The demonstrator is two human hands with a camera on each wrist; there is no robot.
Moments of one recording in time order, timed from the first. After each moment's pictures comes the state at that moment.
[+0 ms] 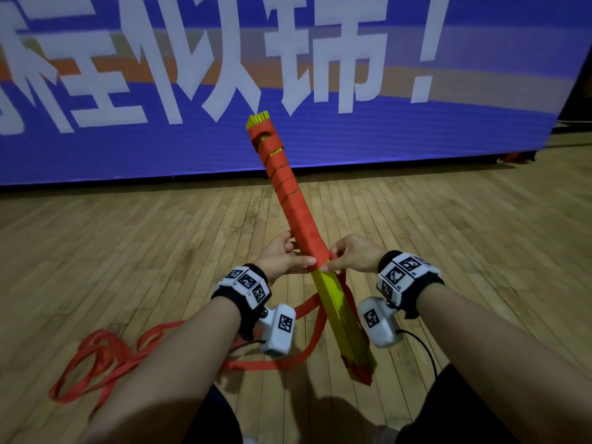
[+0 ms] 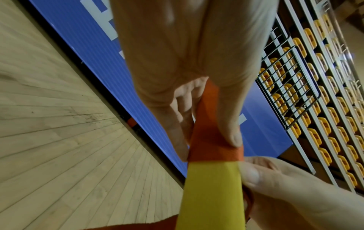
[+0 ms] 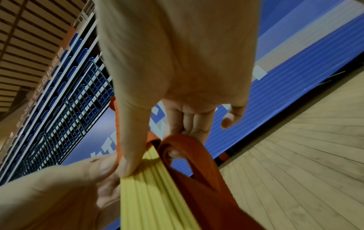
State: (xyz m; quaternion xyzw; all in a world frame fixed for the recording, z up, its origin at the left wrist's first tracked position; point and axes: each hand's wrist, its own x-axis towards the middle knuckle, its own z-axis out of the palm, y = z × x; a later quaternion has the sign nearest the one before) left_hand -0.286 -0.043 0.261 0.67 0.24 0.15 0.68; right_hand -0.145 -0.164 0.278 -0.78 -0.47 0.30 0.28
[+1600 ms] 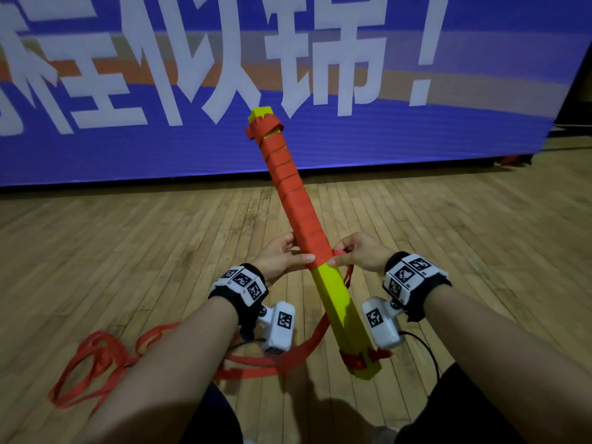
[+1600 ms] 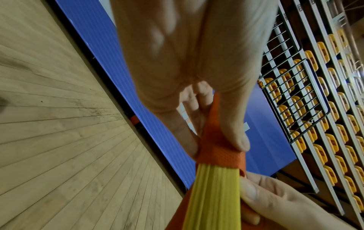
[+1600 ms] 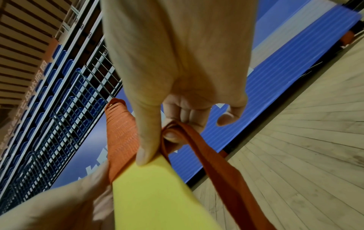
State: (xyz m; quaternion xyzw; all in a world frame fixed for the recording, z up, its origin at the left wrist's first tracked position) left_hand -0.286 -0.037 0.257 0.67 0.20 0.14 0.70; right_hand -0.138 -0.173 0.275 -0.74 -0.44 0.32 0.39
